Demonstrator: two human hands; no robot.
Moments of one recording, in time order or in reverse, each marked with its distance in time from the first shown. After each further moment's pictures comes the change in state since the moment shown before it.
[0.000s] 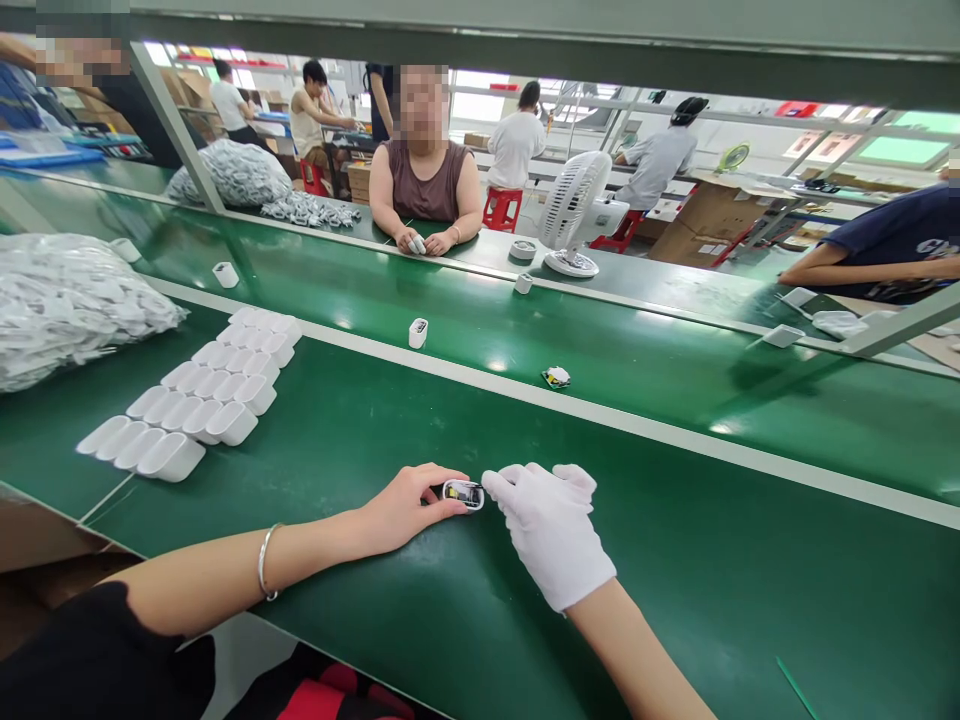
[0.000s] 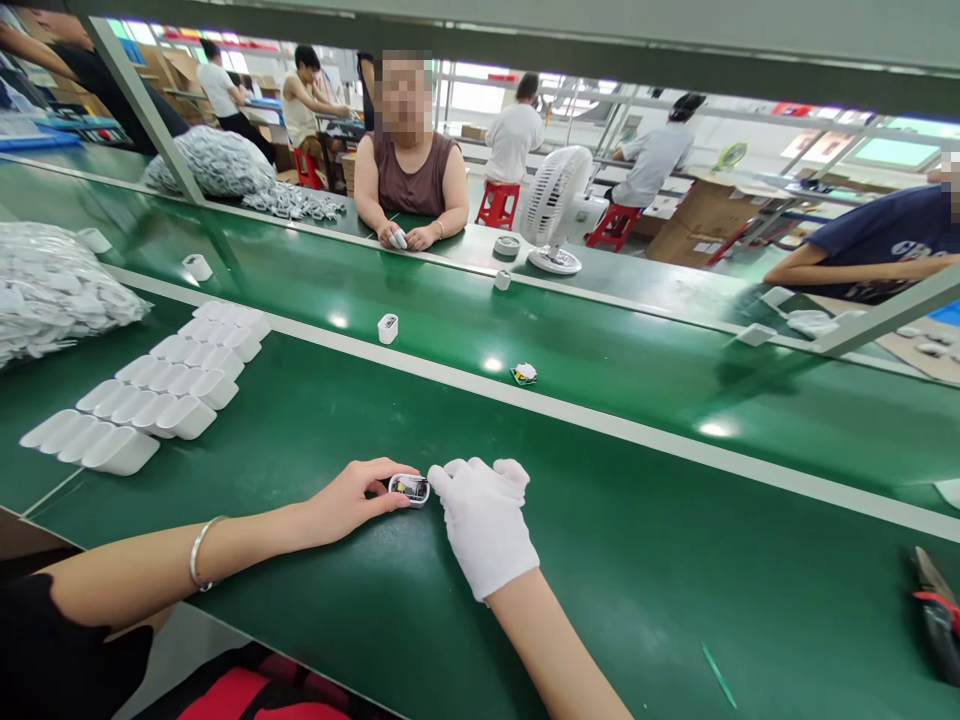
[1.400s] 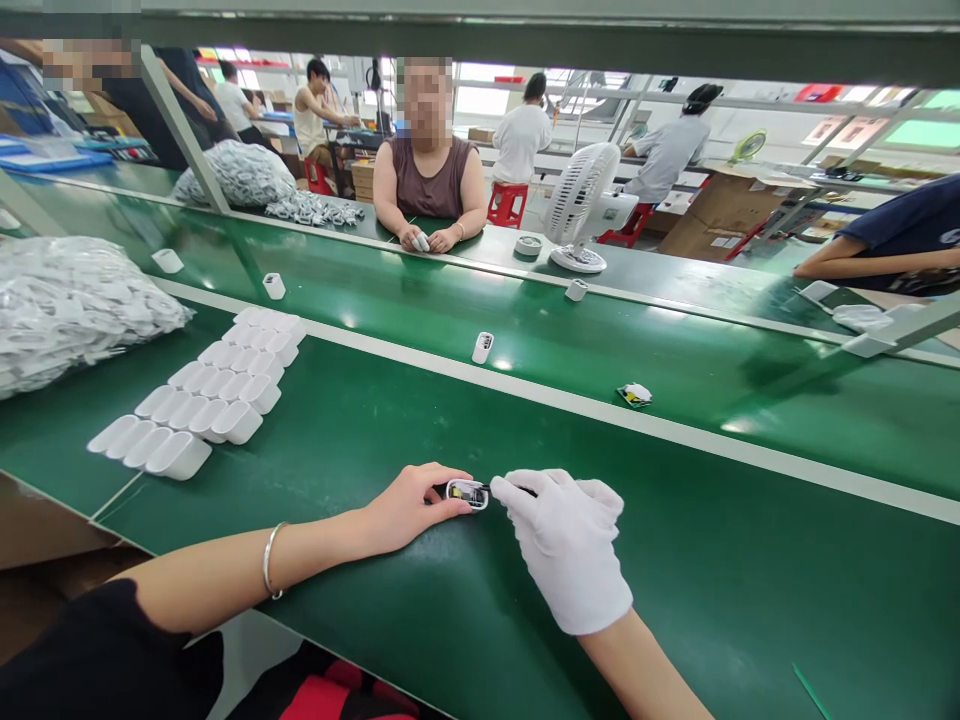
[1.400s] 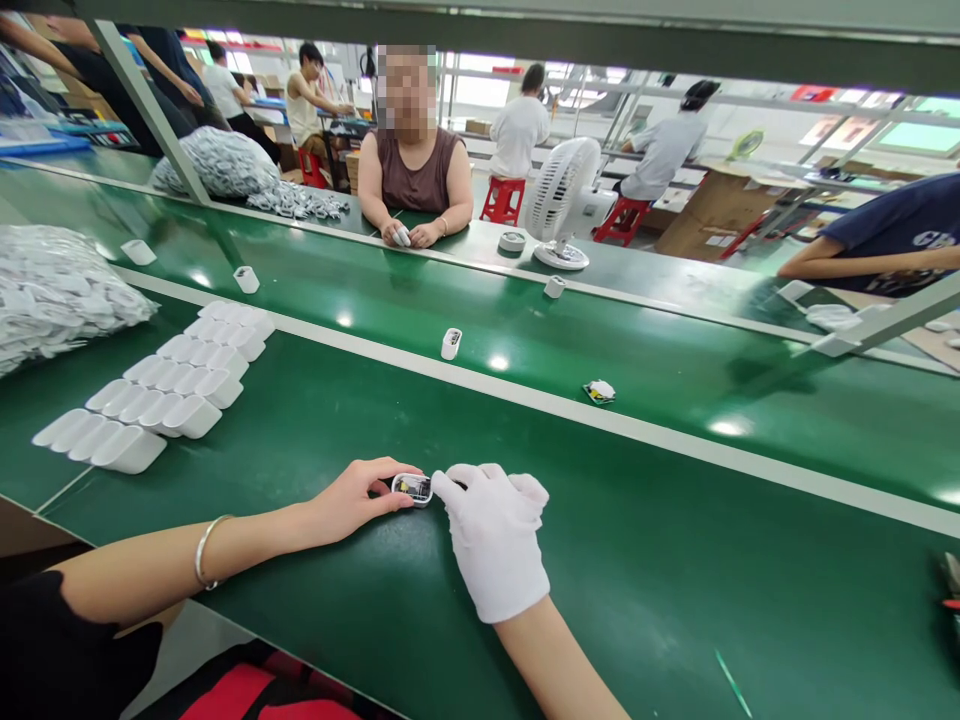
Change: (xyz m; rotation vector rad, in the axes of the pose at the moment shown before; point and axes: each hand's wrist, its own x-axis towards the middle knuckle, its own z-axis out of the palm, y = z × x) left_hand 0.001 -0.001 0.000 -0.025 0.001 -0.015; right_hand -0.009 -0.004 -0.003 -0.002 0.250 0.011
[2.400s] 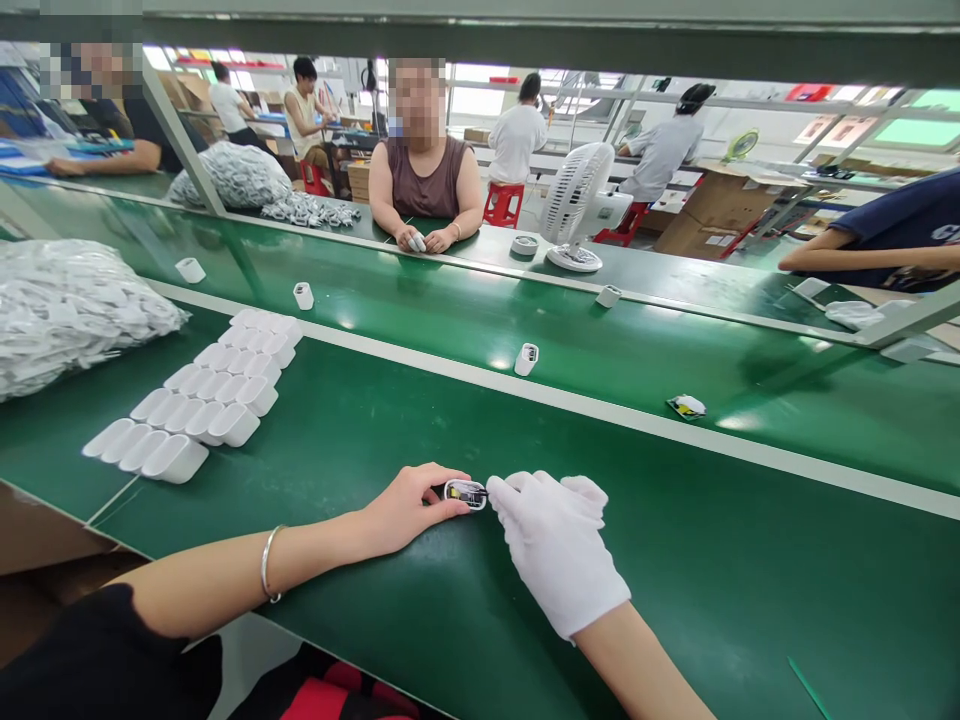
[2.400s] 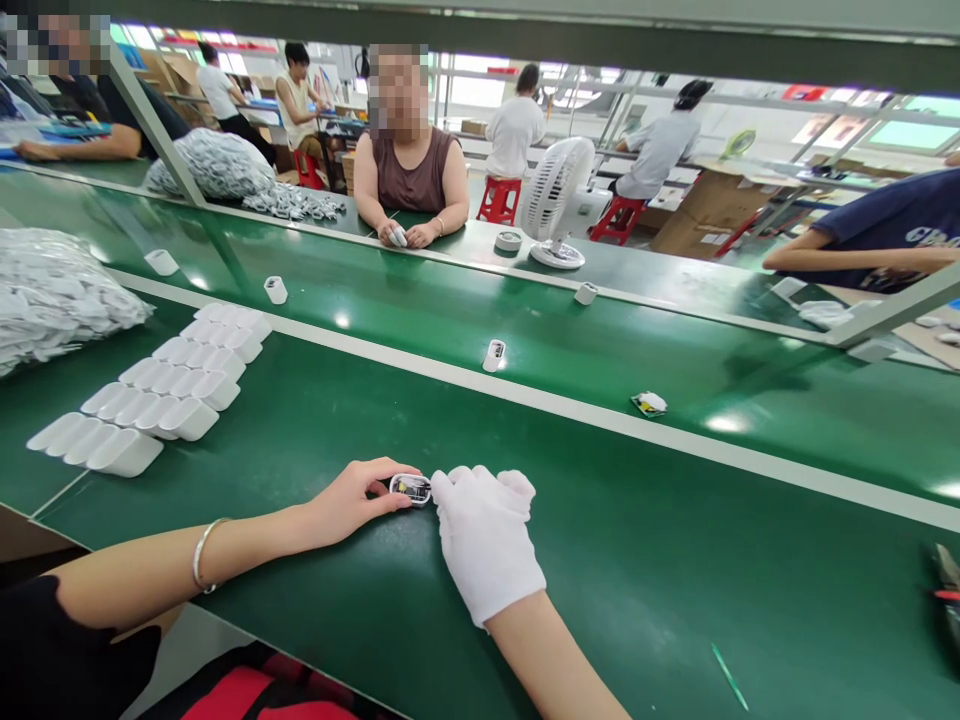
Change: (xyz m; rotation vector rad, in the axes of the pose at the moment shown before) left_hand -0.001 -0.001 0.001 0.012 0.005 0.008; right_hand 0.004 -0.005 -0.004 0.011 -0.229 0.031
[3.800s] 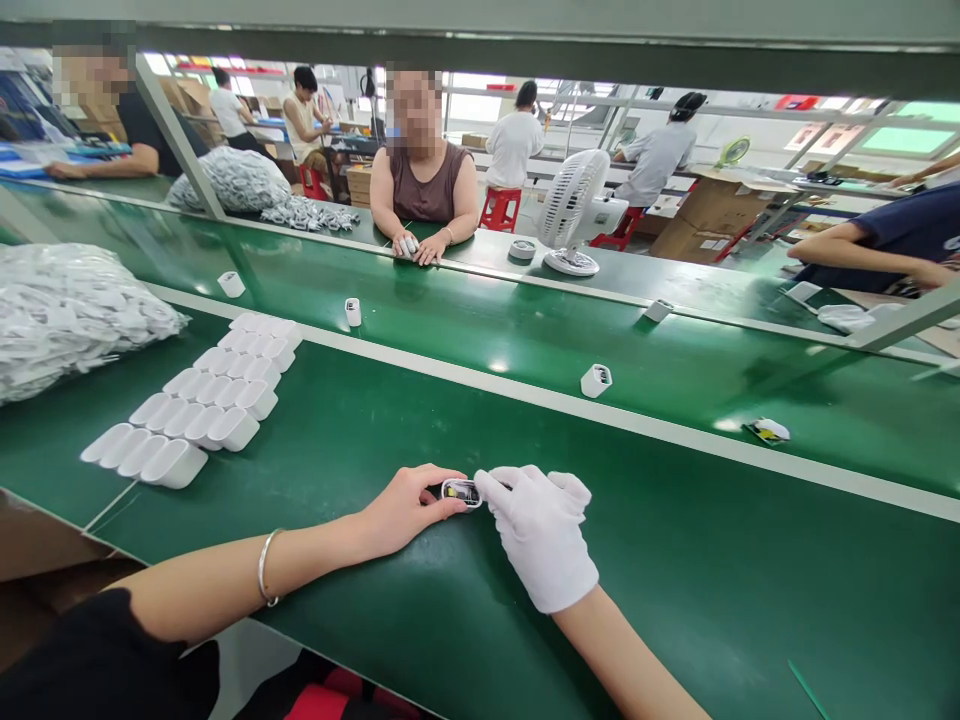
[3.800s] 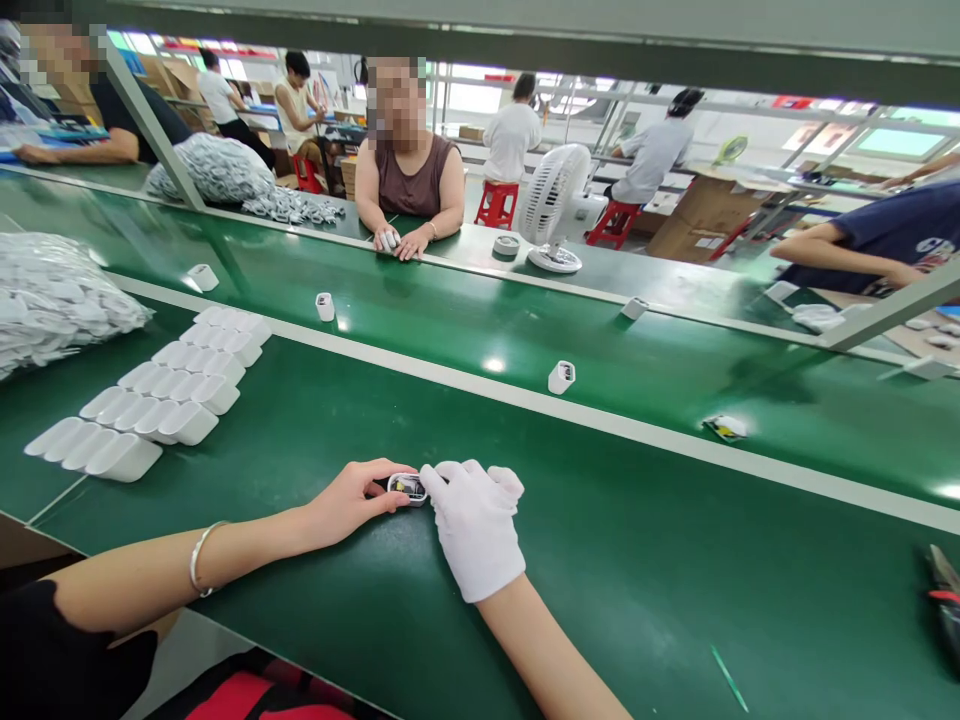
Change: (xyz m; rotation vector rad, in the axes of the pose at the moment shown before) left_hand 0.000 0.000 -0.001 -0.097 0.021 -0.064; right_hand 0.003 0.002 0.021 -0.013 0.206 -0.050
